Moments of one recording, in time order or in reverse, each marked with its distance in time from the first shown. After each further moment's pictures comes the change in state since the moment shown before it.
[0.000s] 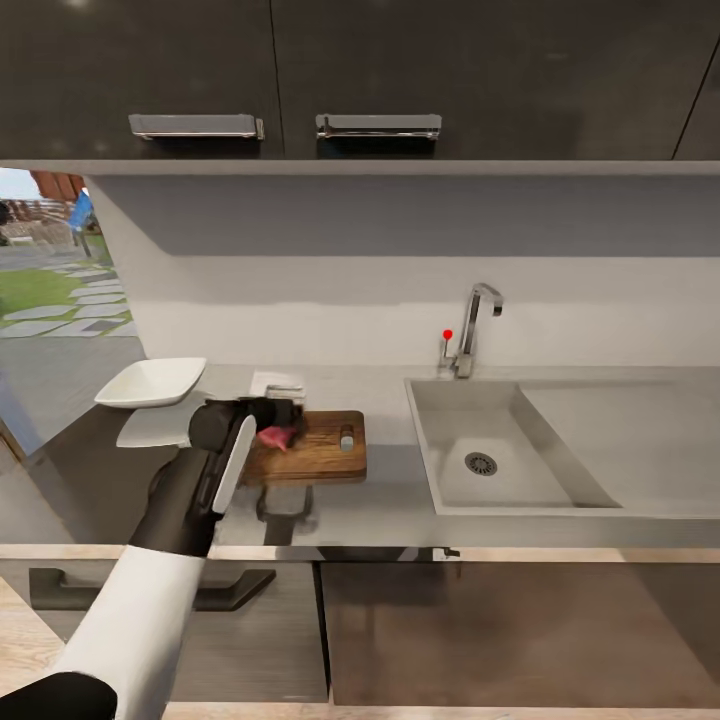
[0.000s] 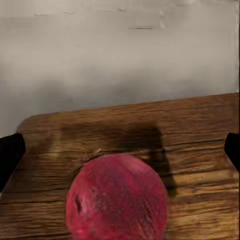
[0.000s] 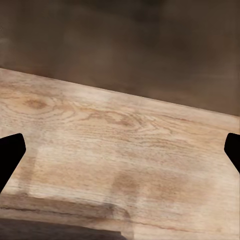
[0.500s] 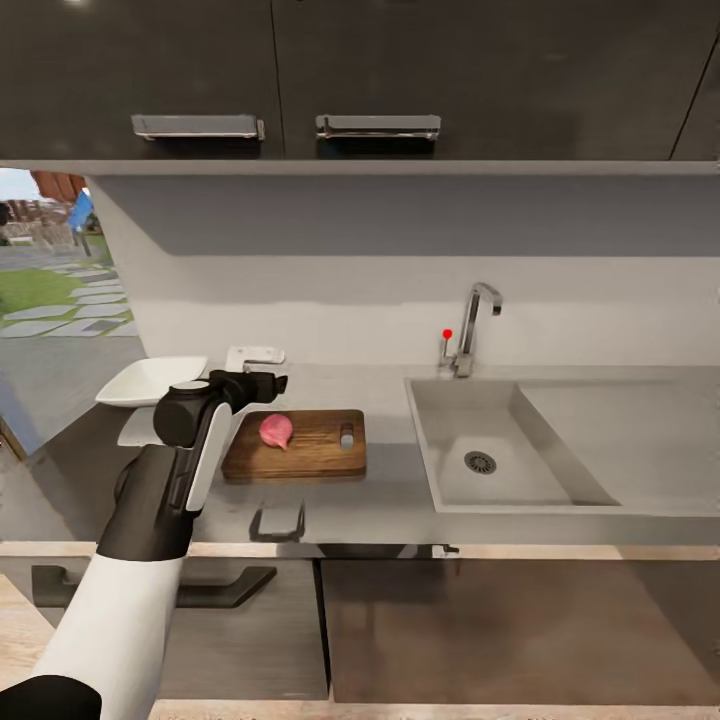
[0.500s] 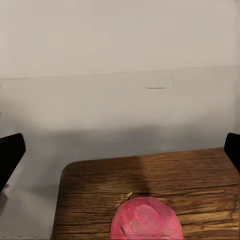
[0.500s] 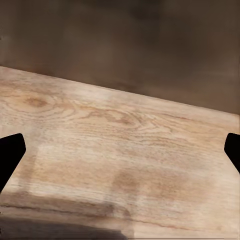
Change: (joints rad) left arm 0.000 0.041 0.008 -0.187 0.000 0.002 0.002; right arm 0.000 0.000 0.000 0.000 0.000 0.000 0.000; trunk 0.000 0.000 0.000
